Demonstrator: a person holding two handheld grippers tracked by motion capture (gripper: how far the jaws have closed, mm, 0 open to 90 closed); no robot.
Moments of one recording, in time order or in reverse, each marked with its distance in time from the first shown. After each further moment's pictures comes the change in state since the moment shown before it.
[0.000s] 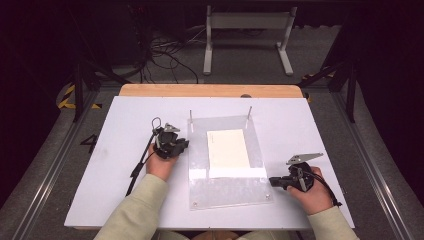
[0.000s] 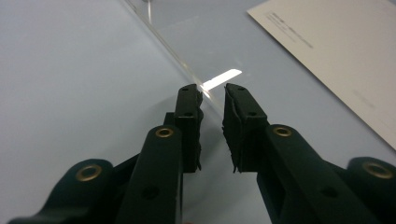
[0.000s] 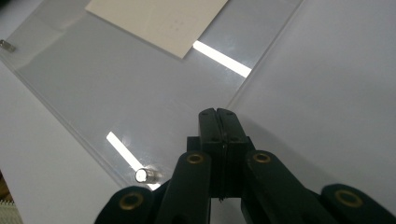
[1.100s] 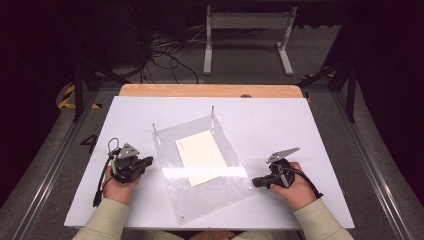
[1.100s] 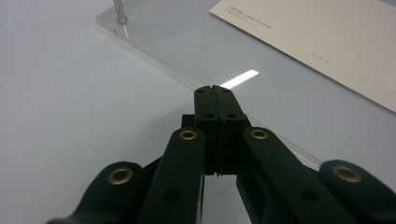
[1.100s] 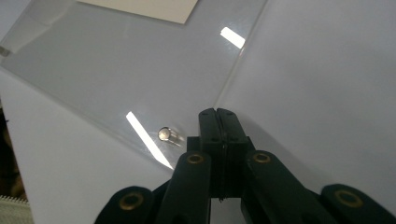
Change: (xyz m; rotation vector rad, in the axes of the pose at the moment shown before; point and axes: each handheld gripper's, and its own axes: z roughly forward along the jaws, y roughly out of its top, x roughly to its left) left arm 0.035 -0.065 -0.081 -0.002 0.067 -0.007; right arm 0.019 0.027 0.033 0.060 0.100 -0.087
